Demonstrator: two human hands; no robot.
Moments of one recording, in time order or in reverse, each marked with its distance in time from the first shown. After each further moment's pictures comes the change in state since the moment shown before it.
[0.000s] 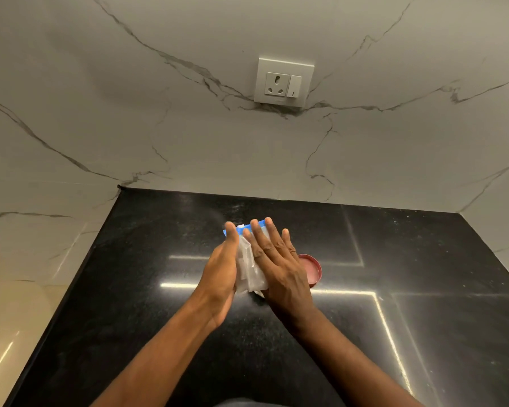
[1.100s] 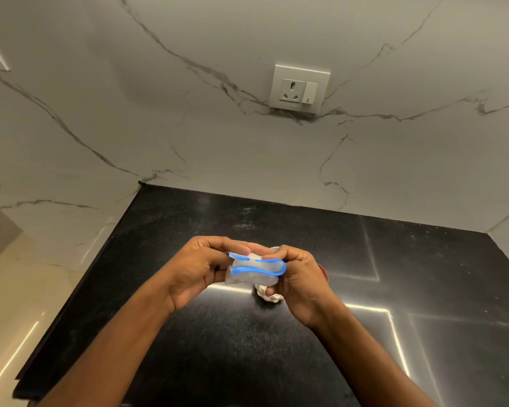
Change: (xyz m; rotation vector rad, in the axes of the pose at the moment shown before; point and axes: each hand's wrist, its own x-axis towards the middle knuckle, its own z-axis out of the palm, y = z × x) left_hand -0.005 0.036 -0.041 0.253 -0.104 -0.120; right_hand 0.025 0.005 -0.049 1.472 -0.370 1.042
